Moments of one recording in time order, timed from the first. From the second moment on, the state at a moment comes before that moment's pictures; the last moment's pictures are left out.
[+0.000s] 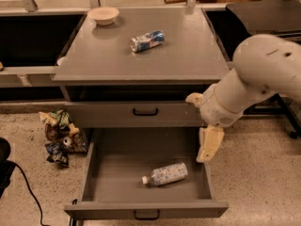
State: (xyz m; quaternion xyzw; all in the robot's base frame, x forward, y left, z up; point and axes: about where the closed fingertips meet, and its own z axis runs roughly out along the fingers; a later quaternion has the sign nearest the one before) arm 0.480 -0.125 0.787 -0.71 0.67 0.06 0.20
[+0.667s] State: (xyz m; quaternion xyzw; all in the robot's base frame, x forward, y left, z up) arm 0.502 -0.125 0.661 -0.74 0.64 0.06 0.20
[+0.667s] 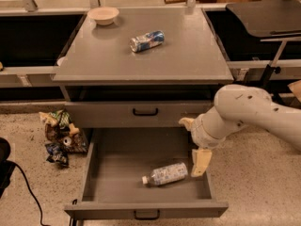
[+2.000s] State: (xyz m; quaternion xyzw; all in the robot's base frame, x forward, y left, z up) arm 0.540 -0.095 0.526 -0.78 0.59 0.09 0.20
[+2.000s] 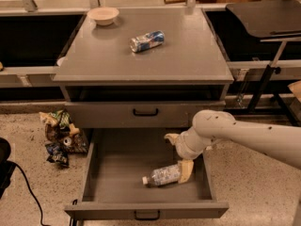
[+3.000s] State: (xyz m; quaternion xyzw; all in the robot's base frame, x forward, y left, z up) arm 0.559 -0.072 0.419 -0.77 0.59 0.13 0.19
